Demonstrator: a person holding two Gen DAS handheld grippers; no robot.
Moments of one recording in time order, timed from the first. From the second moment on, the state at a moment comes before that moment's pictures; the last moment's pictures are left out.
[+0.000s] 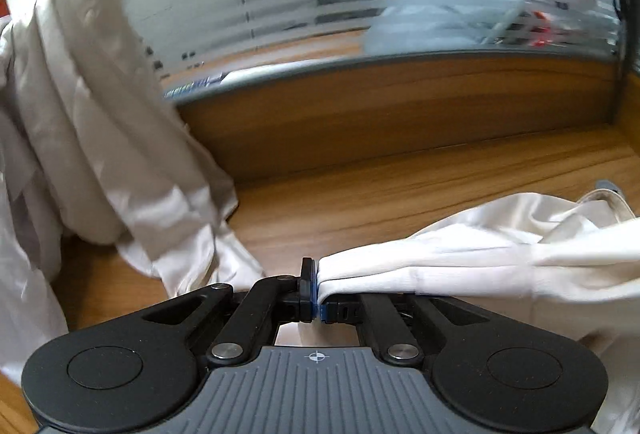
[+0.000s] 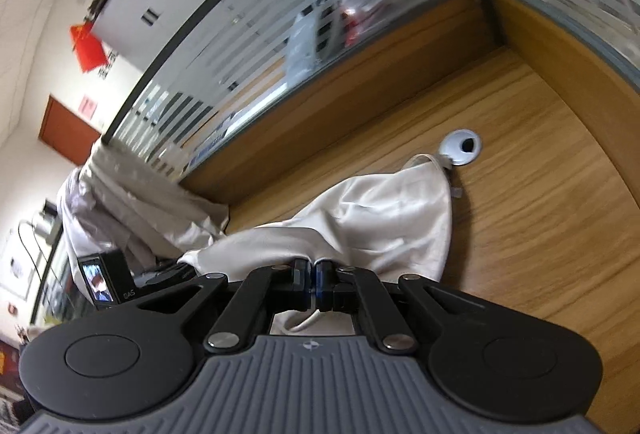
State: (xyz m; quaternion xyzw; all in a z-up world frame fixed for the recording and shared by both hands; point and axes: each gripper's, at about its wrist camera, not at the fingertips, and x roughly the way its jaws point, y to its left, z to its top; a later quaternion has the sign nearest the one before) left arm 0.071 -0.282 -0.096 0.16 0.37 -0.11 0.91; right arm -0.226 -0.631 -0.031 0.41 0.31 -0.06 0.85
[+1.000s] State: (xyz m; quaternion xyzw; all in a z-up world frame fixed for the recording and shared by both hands) left arm -0.043 -0.355 -0.064 0.11 0.38 -0.49 0.78; right arm -0.200 -0.590 -0.057 0.33 0.41 -0.03 0.85
